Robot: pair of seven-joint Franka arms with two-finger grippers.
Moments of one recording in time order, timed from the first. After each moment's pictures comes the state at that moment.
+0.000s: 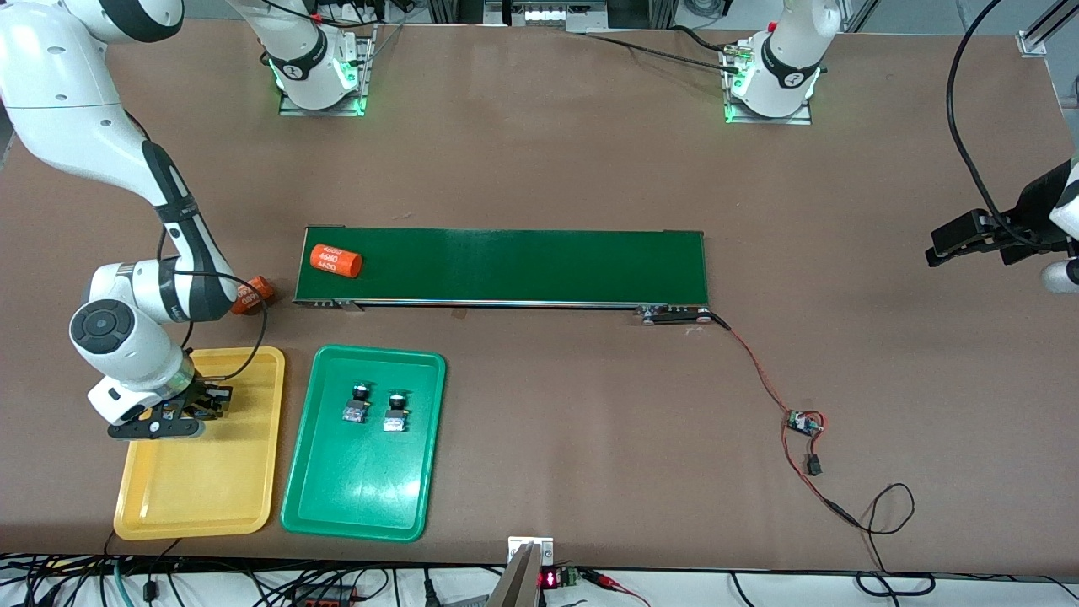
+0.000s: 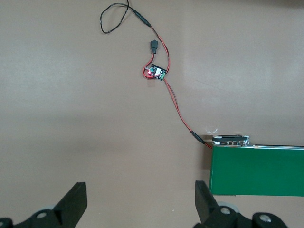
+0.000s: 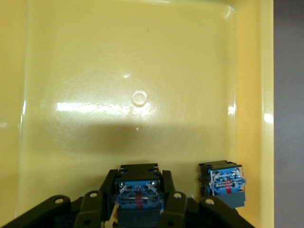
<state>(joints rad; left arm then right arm) 0.05 0.18 -0.04 -1.38 -0.02 1.56 -0.05 -0.22 0.81 0.18 -1.52 -0.50 2.49 0.17</state>
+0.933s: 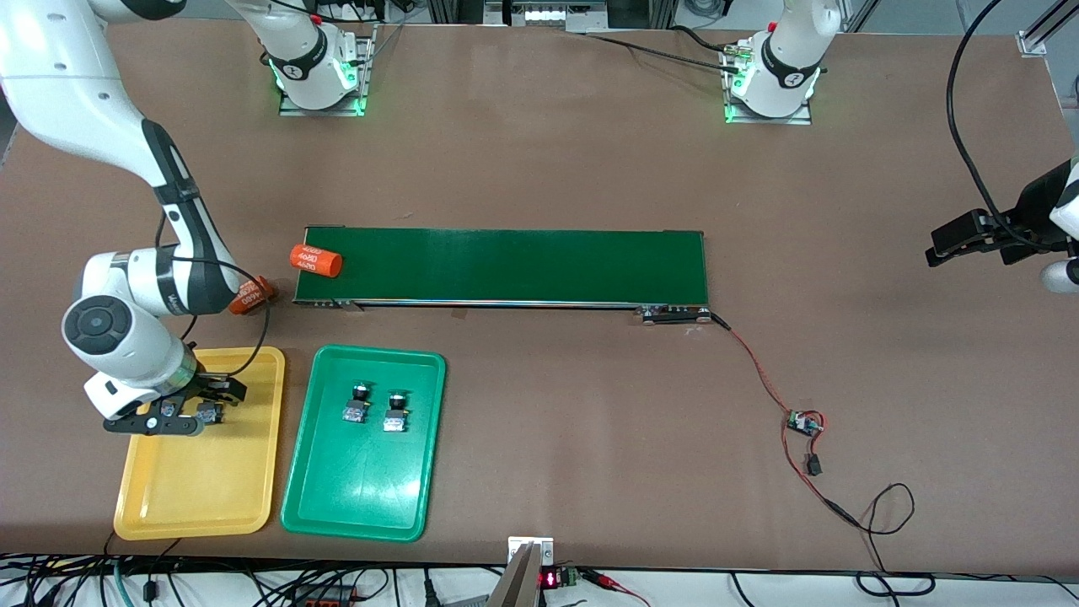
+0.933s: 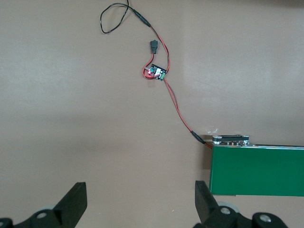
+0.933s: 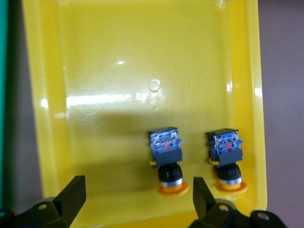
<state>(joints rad) 0.05 0.18 -0.04 -1.38 -0.02 1.56 -0.05 -0.16 0.69 0.19 -1.51 -0.40 2.28 0.26</state>
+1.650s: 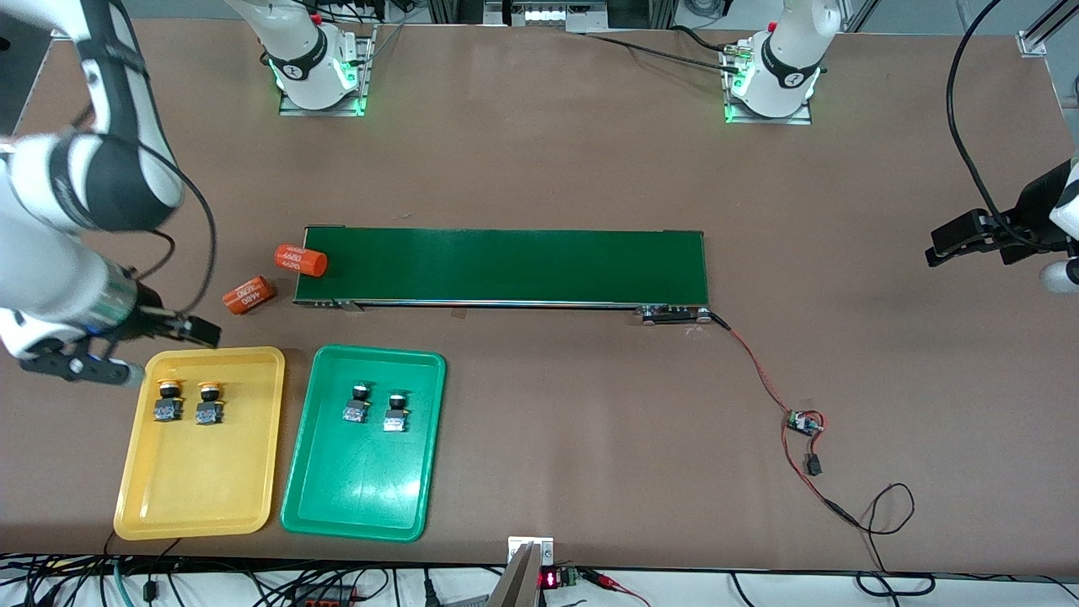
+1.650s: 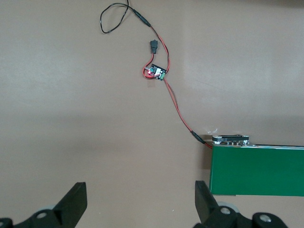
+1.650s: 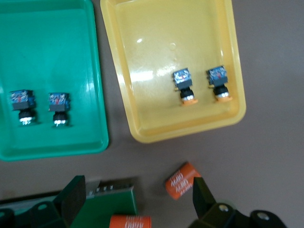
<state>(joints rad) 0.05 0.18 -0.04 -1.38 -0.02 1.56 -0.05 -0.11 0.34 0.18 -1.51 -0.12 1.84 0.27</state>
